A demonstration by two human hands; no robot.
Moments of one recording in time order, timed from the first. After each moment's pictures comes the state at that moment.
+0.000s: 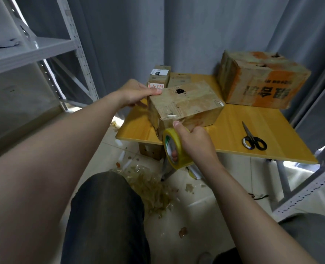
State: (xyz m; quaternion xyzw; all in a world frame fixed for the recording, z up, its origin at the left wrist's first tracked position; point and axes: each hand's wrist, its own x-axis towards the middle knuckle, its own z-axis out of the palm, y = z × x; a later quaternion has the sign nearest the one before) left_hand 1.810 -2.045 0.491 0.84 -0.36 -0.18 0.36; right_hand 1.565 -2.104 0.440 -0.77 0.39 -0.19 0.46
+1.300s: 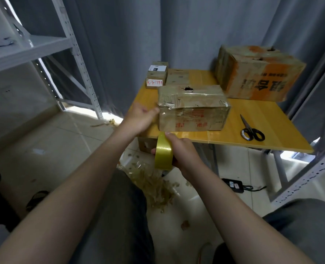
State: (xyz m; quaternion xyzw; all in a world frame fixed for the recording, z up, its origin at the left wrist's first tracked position) left_hand 1.713 -2.002 0.456 0.86 -0.24 -0.17 0.43; right_hand 1.578 -2.065 0.405 -0.56 0.37 -0.14 0.73
